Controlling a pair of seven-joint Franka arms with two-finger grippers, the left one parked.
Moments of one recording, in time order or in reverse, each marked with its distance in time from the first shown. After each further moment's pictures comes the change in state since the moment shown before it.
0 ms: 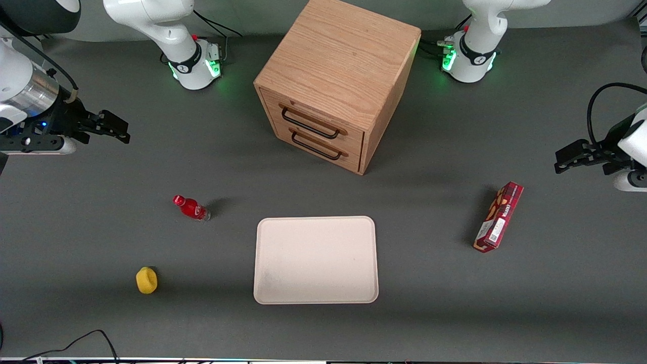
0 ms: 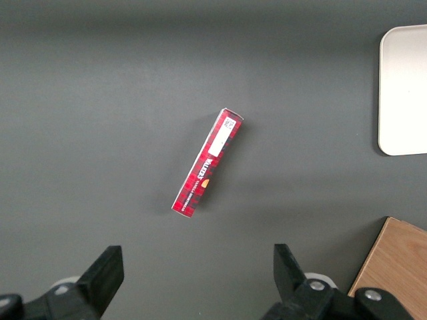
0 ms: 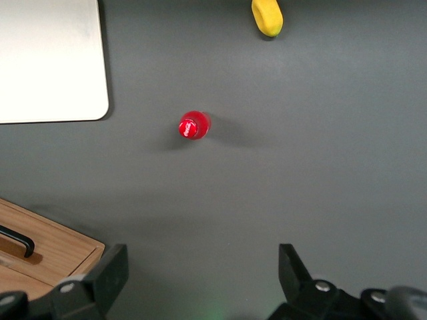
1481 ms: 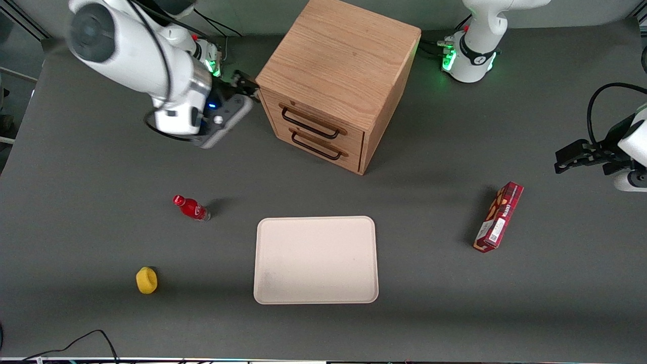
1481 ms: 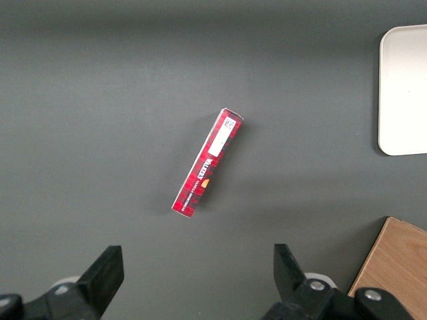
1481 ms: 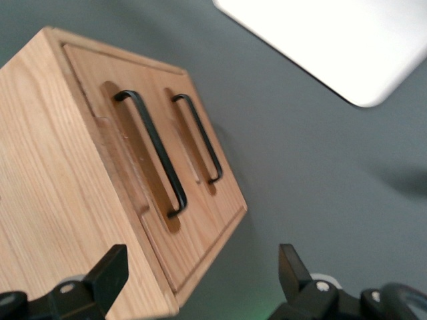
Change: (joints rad) arm 0.031 0.259 0.417 0.185 0.288 -0.023 -0.305
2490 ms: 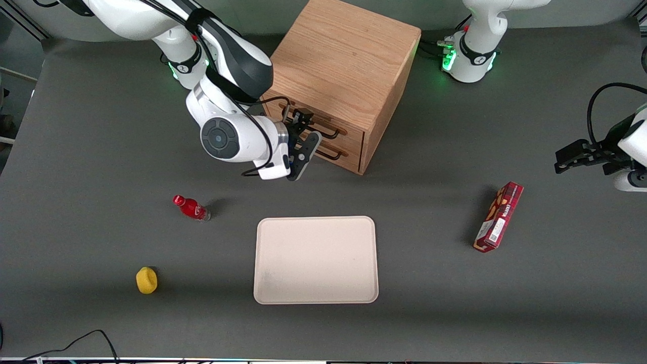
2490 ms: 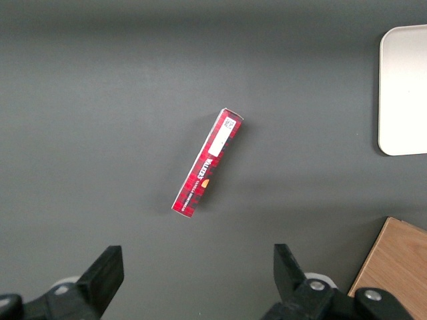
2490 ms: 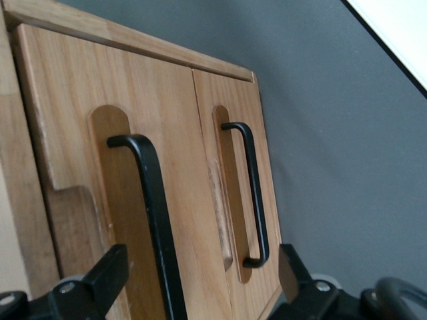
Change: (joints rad) arm 0.023 0.307 0.142 -0.016 0.008 0.215 -0.142
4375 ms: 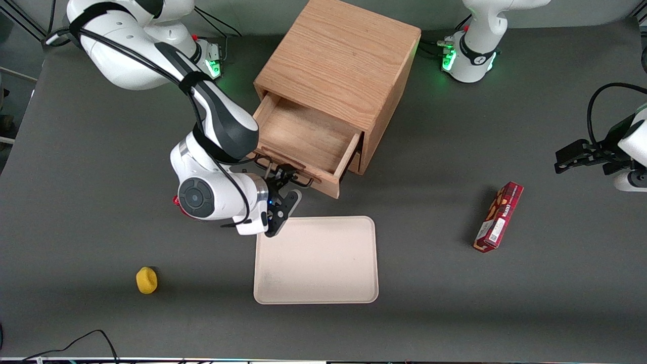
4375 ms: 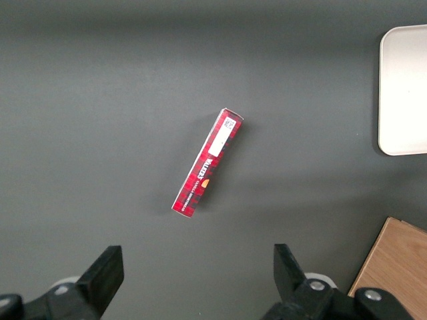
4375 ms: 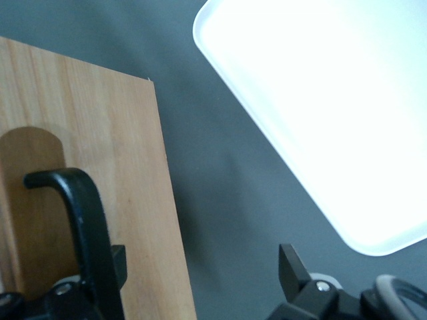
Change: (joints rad) arm -0.005 0.259 -0.096 0.317 -0.184 -0.012 -0.082
